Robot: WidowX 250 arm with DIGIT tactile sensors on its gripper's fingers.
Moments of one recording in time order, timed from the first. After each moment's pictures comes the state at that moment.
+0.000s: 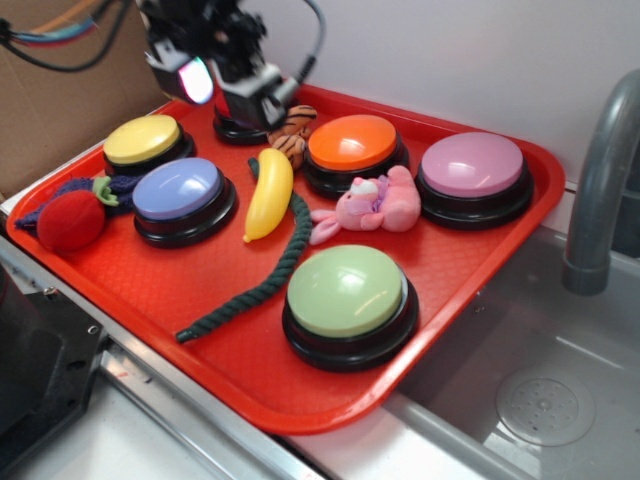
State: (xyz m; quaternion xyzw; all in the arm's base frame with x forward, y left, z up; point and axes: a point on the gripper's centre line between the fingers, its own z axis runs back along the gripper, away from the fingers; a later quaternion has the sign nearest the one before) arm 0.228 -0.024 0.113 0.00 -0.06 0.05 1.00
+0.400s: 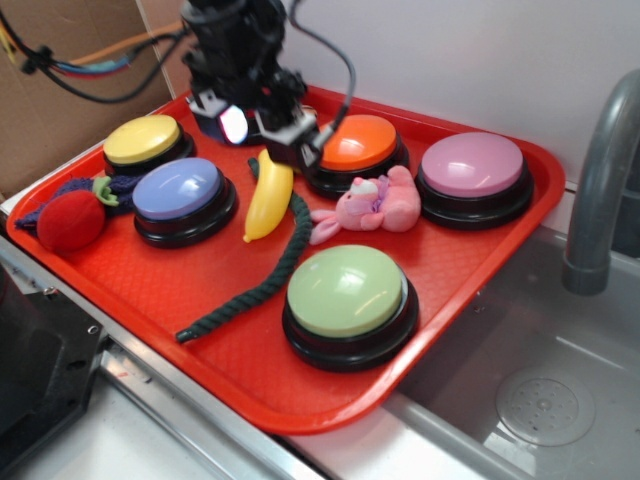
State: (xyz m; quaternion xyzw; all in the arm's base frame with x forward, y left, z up) arm 0.249 -0.021 0.065 0.01 -0.06 0.07 1.00
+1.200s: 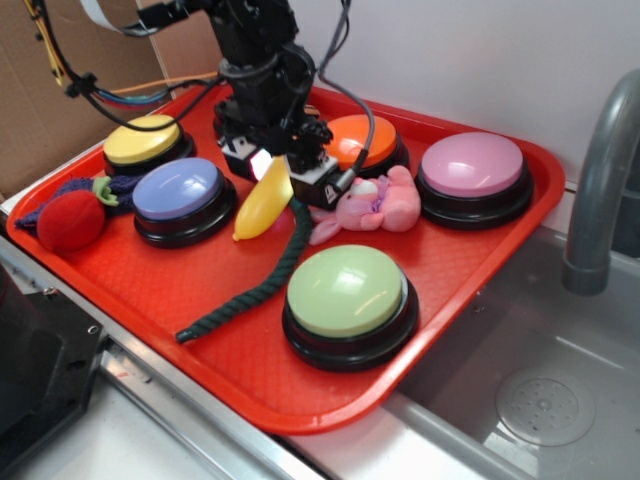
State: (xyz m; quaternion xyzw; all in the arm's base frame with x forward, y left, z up) arm 0.262 -0.020 0.027 -0.01 -0.05 0.06 1.00
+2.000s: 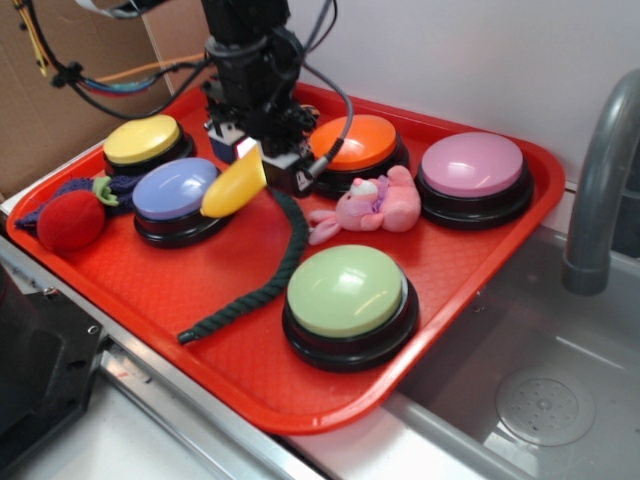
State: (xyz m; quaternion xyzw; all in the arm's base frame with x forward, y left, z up) arm 0.249 -0.017 0.056 0.02 -0.03 0.02 1.00
